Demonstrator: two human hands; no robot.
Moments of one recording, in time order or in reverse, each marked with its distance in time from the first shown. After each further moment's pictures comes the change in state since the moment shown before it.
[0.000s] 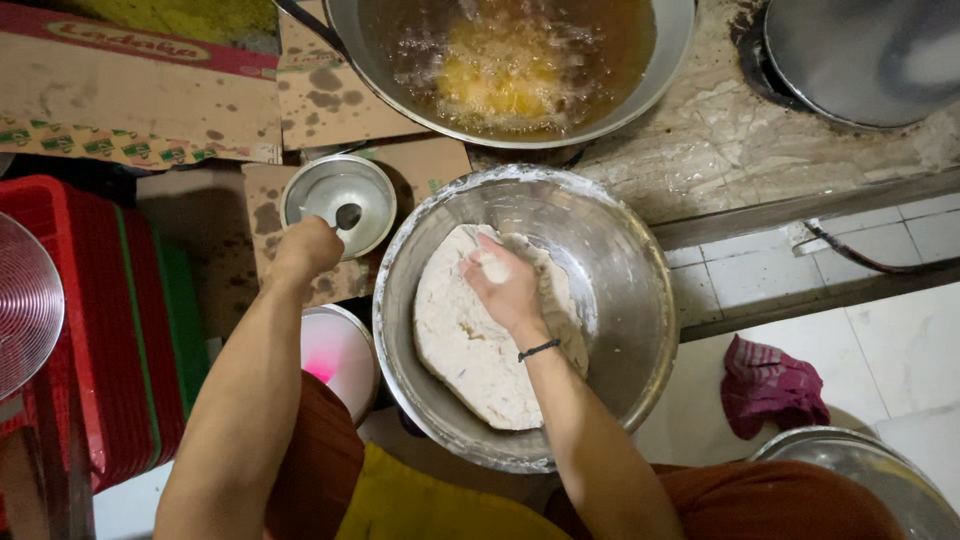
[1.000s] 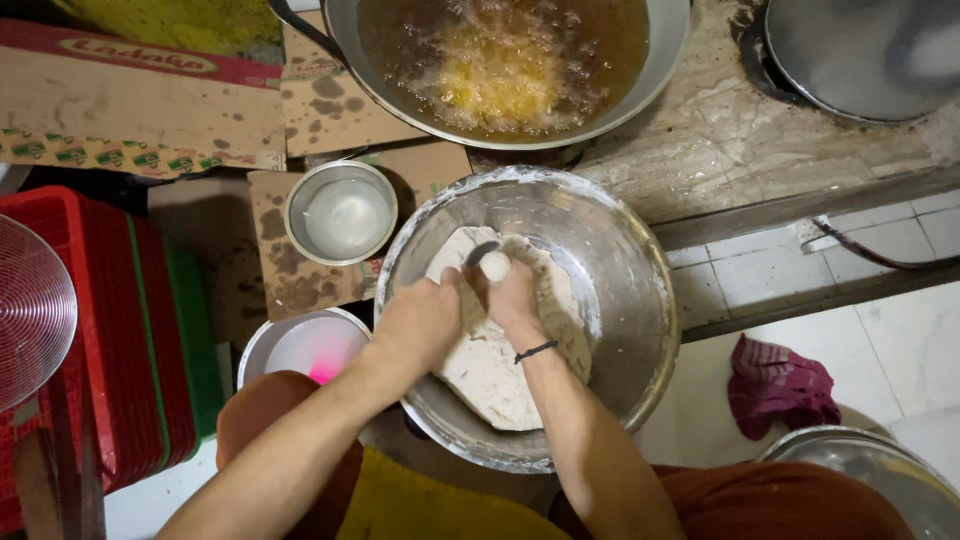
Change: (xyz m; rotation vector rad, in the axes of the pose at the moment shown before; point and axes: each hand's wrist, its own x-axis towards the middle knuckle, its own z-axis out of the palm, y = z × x) left_hand -0.200 0.135 -0.013 0.096 -0.017 0.474; right_hand 0.003 0.009 0.005 -0.063 -0.043 0.226
